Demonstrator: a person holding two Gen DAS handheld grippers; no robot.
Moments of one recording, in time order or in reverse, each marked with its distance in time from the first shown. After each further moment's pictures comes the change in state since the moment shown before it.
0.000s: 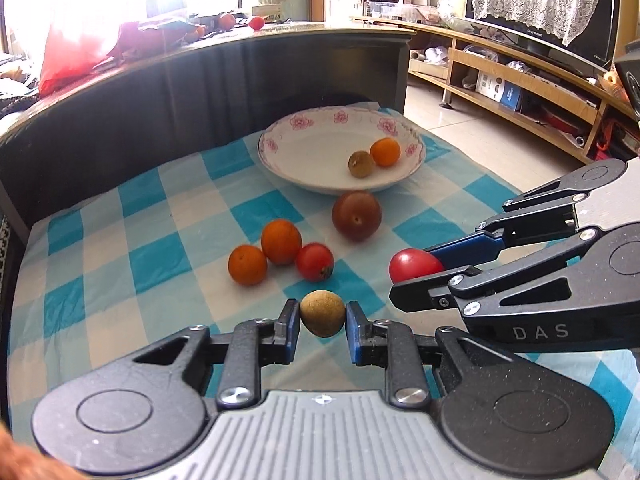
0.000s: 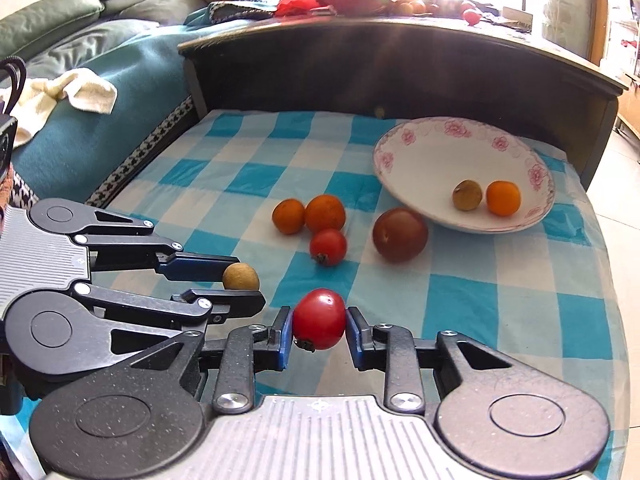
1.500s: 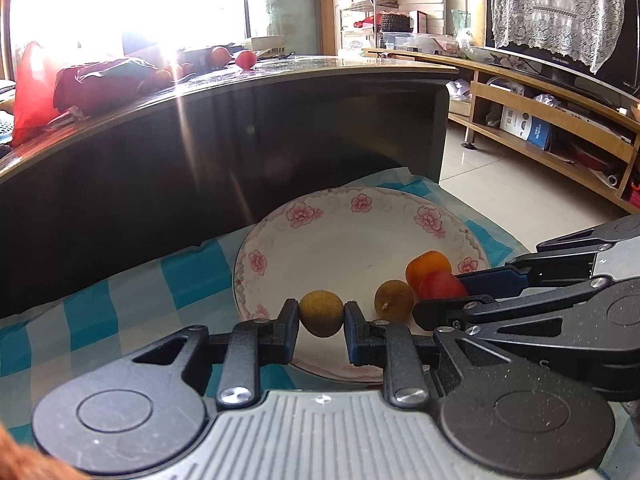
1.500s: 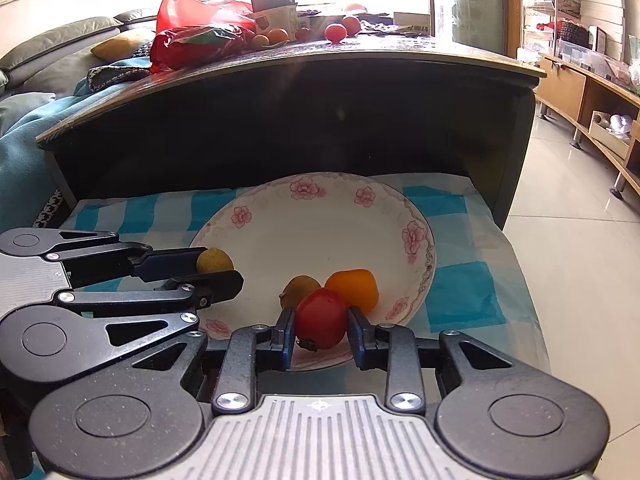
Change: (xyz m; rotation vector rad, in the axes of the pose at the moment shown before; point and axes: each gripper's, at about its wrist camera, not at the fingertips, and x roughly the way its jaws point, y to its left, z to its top) left arm 0.103 0.000 0.092 0.000 -0.109 0.047; right arm 0.044 -0.100 0.051 0.147 -0.103 -0.168
